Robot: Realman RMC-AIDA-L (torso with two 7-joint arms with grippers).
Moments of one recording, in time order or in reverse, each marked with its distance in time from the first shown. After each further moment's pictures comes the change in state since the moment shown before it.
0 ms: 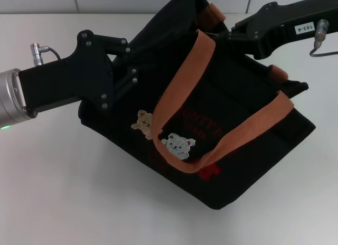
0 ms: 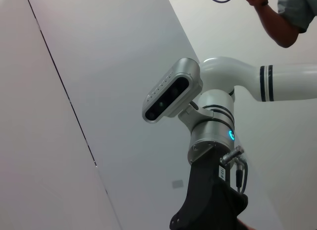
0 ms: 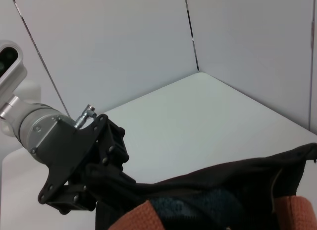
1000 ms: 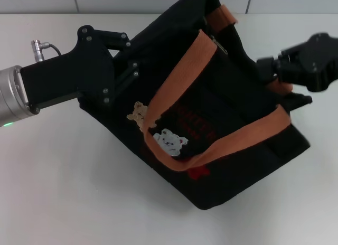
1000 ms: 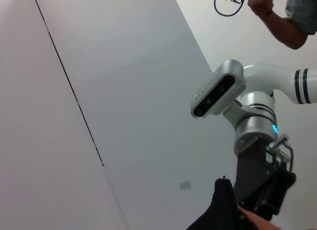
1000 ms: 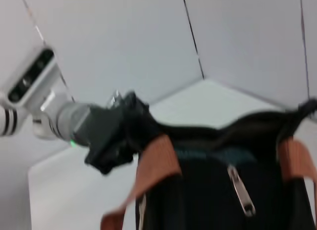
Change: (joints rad) left arm -0.005 0.000 0.005 -0.015 -0.023 -0.018 0.007; right arm -0.187 -0.002 0.111 -0.073 0.144 -0.133 -0.070
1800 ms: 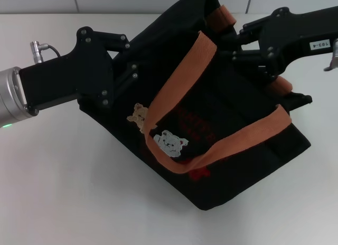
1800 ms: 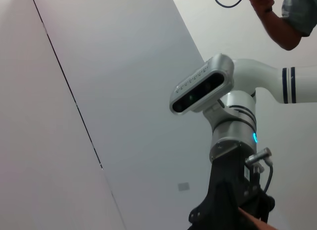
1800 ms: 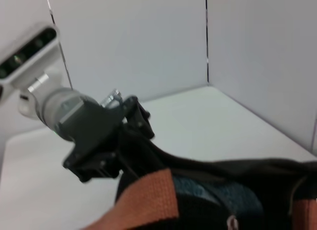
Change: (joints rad) left arm 0.003 0.000 0.001 0.003 0.000 0.009 0.001; right arm 0.080 0.000 -0.156 -0.005 -0.081 0.152 -0.076
